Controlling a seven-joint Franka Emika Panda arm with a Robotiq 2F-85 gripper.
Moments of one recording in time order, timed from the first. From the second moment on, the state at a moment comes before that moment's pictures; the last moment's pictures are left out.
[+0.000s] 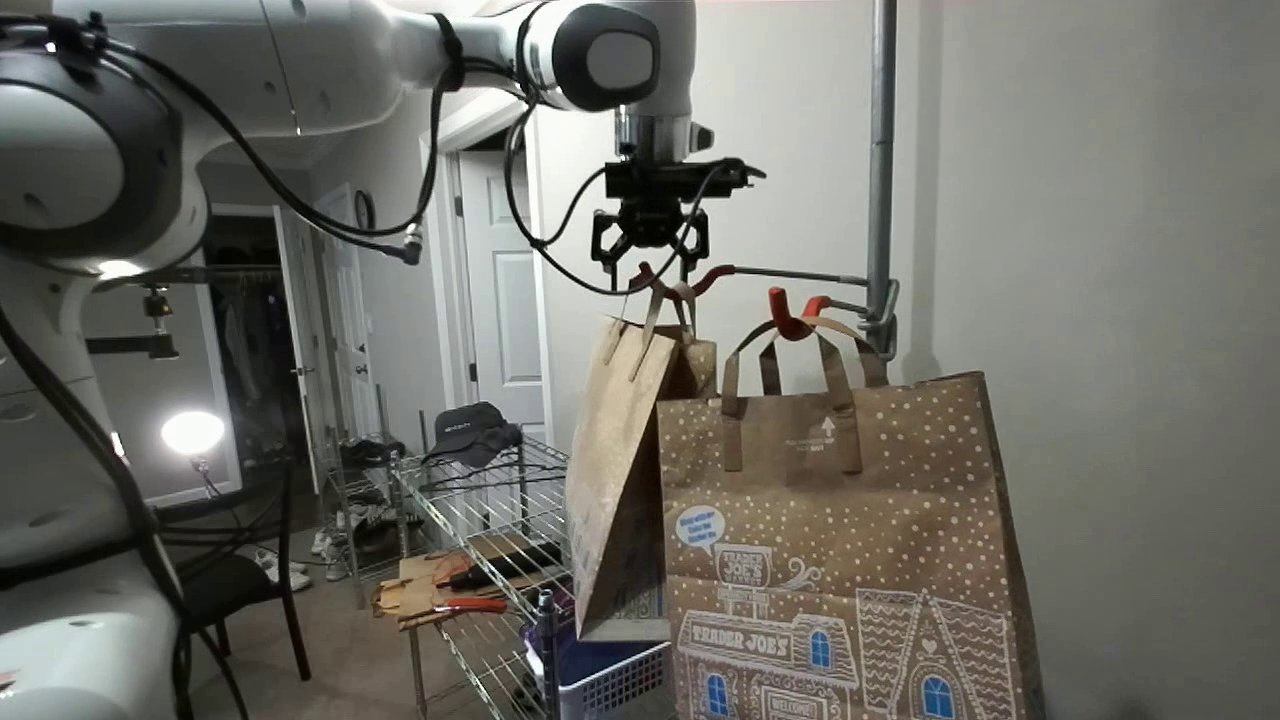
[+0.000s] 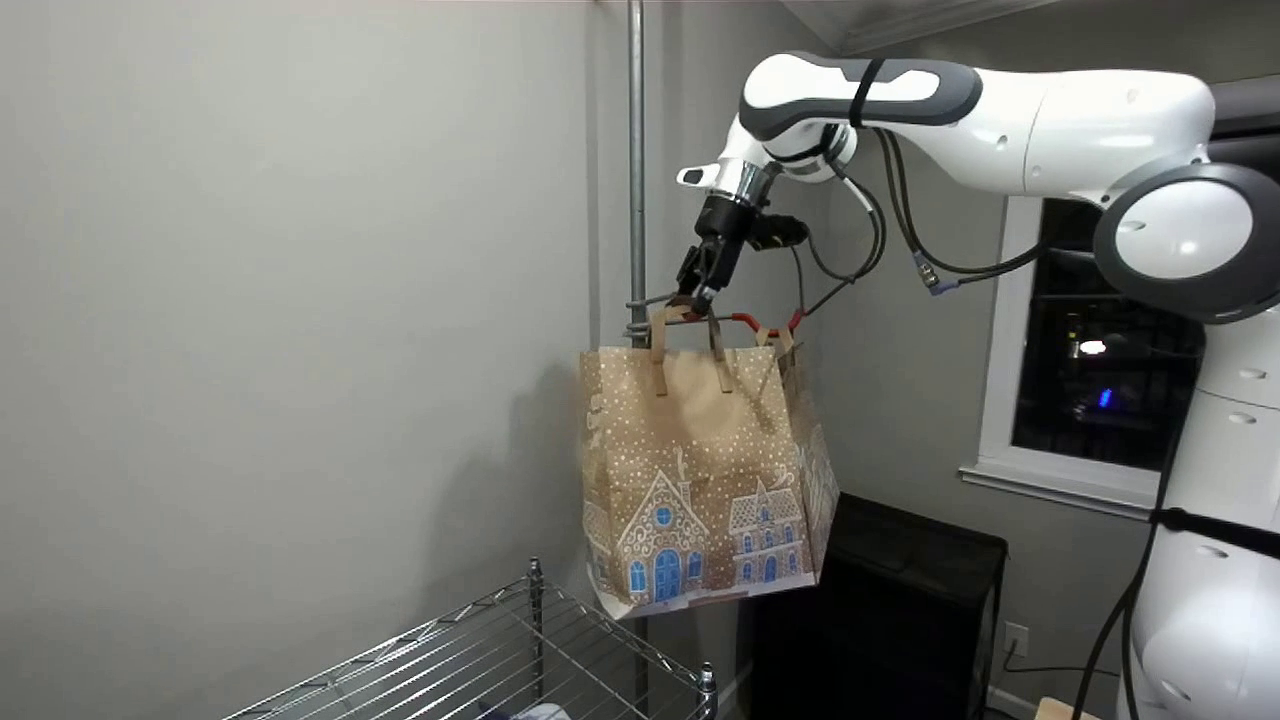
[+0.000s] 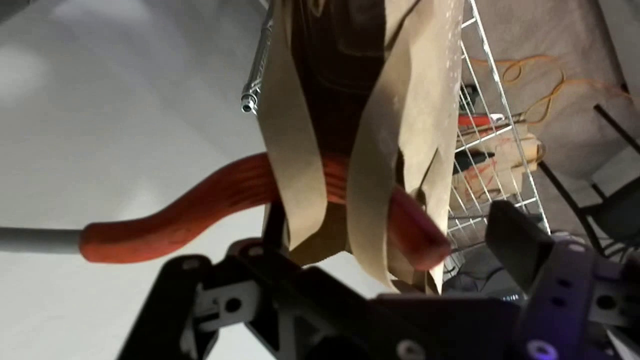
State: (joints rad) arm 0.01 -0.08 -0.06 -1.47 0.34 1.57 -1.04
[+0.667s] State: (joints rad) arm 0.02 -0.15 -0.01 -1.43 0.22 1.53 -1.05
